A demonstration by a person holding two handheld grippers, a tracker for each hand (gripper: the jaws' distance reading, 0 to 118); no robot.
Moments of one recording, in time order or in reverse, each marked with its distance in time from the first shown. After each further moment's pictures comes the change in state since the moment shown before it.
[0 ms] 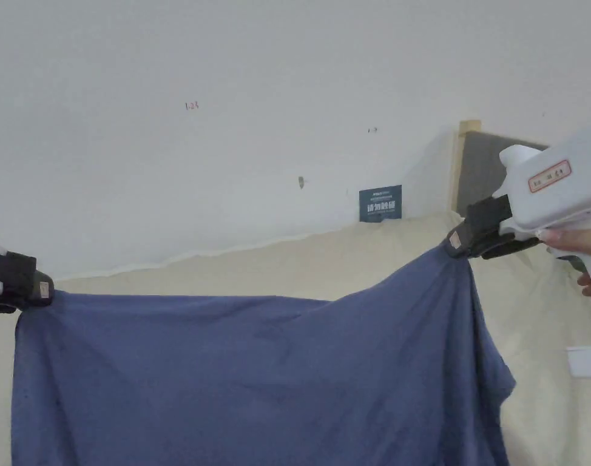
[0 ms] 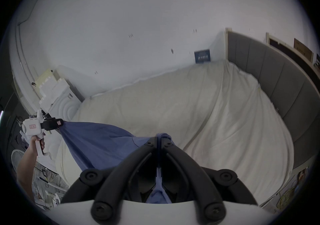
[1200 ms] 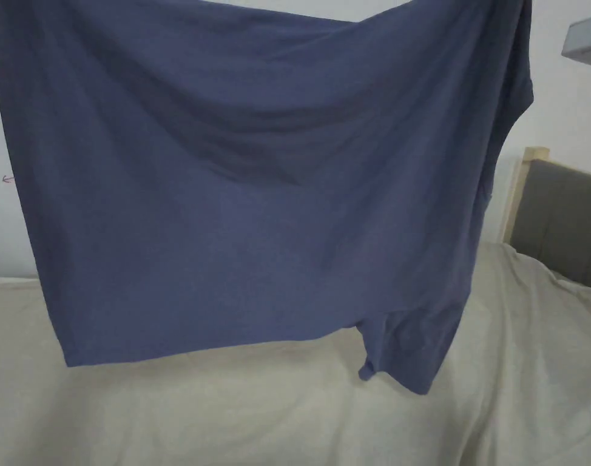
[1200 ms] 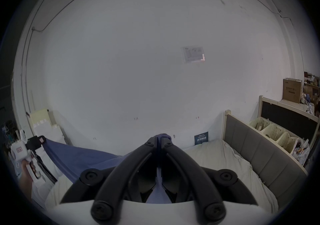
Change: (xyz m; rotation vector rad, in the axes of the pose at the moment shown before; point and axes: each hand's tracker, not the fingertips) left arm -0.018 0.242 0.058 0.582 0.028 0.025; right arm -0.100 0.286 0.019 0.498 -0.105 0.066
